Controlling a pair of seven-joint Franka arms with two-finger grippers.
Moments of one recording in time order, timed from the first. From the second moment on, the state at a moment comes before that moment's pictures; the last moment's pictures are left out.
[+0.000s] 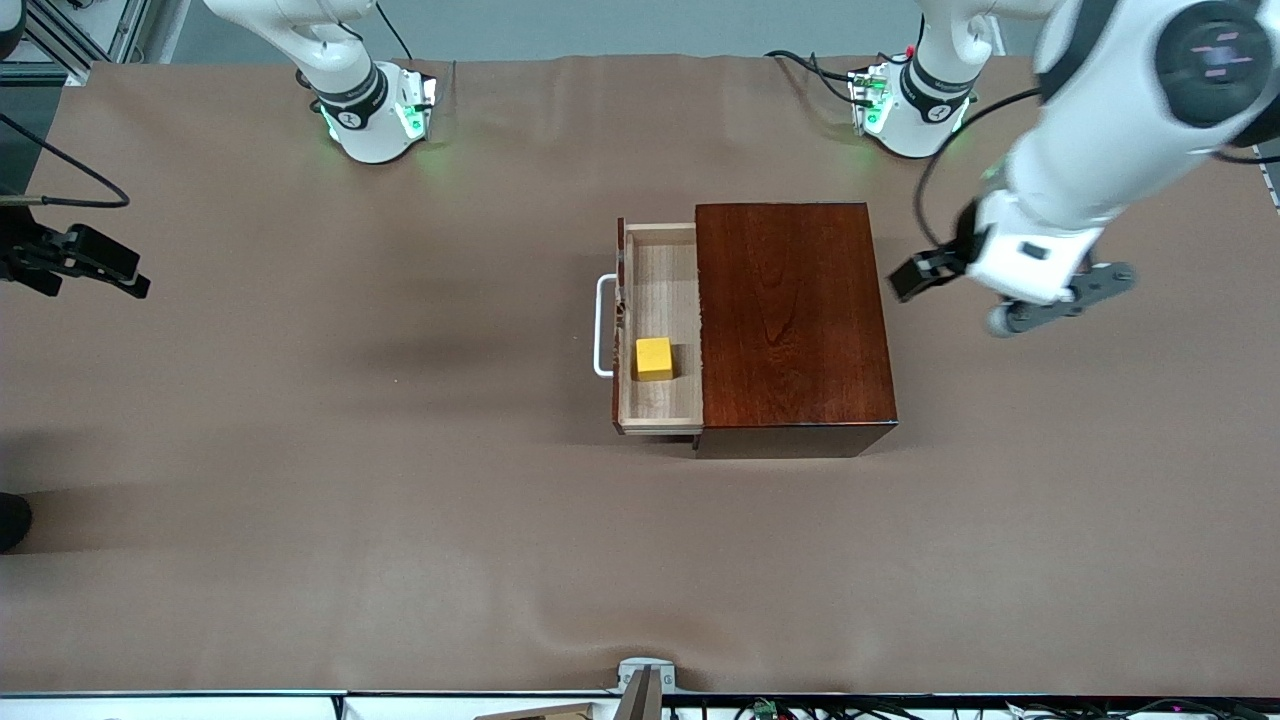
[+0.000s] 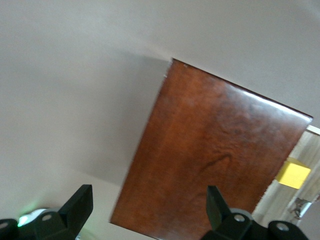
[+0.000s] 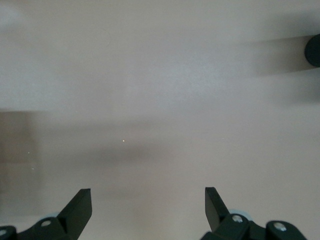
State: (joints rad) left arm -0.24 0.16 -0.17 -1.49 -0.03 1.56 -0.80; right arm 0.00 0.03 -0.05 -1.52 0.02 1.56 0.00
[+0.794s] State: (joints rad) left arm -0.57 0.37 -0.16 -1.39 0.03 1.71 -1.35; right arm 0.00 0.03 -0.04 -1.53 0.02 1.56 0.02
